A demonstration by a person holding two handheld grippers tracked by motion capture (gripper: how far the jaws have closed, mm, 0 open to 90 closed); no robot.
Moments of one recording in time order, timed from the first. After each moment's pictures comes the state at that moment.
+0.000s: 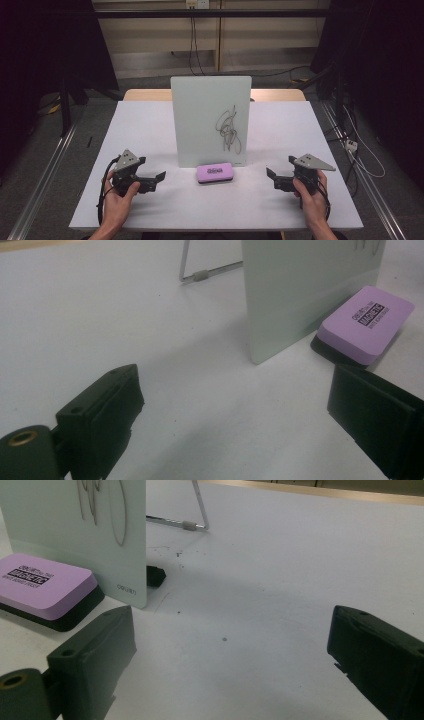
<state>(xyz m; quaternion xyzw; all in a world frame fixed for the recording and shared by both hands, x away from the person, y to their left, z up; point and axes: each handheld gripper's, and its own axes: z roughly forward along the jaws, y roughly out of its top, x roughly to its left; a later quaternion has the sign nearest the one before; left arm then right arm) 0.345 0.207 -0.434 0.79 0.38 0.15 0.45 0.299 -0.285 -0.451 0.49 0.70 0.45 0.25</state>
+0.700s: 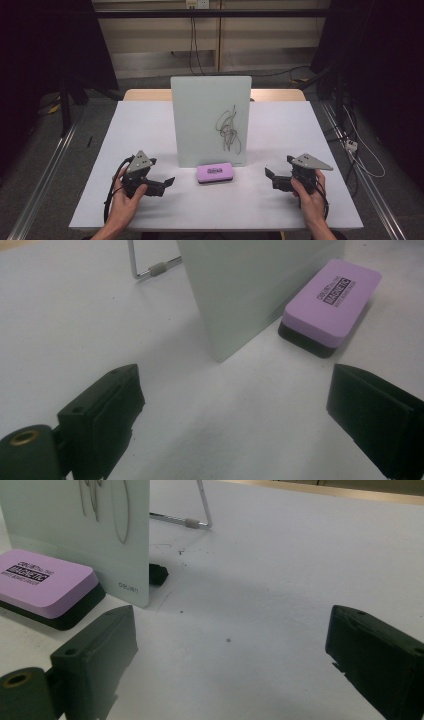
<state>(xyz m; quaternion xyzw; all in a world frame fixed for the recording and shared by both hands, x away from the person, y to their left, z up) 0.345 0.184 -0.432 0.84 0.31 0.14 0.43 0.301 -0.281 -0.451 0.49 0.71 0.44 0.25</state>
